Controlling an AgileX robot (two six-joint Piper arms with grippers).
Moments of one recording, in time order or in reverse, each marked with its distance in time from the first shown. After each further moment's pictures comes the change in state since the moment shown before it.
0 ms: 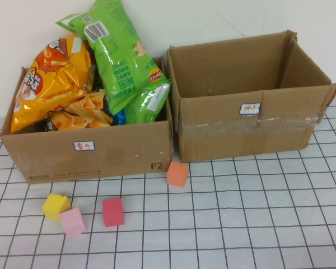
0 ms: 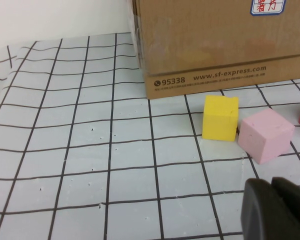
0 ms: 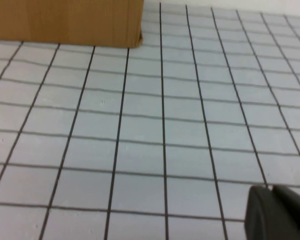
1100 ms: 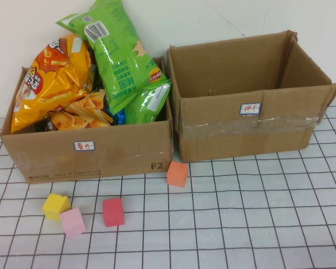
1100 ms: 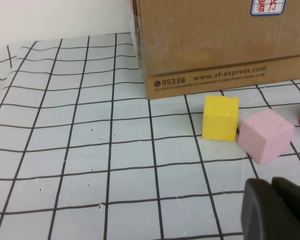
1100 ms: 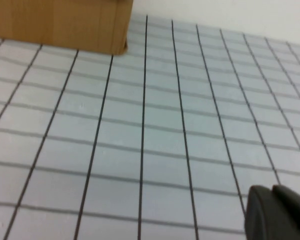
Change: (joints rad) right arm 0.000 0.032 0.000 -0.104 -0.068 0.002; left arm 0.000 0.000 0.000 -0.002 -0.001 0.000
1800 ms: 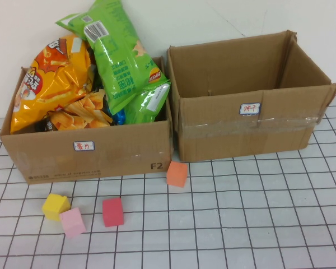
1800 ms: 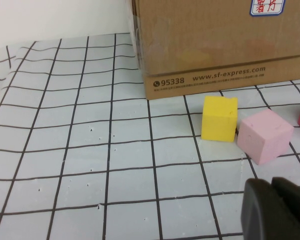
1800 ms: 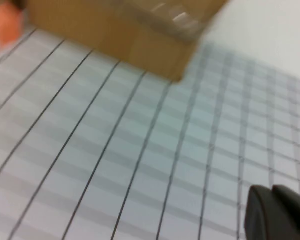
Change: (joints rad) right arm 0.206 0.098 -0.436 0.051 0.438 -0.142; left arm 0.000 0.000 0.000 -0.001 0.000 0.000
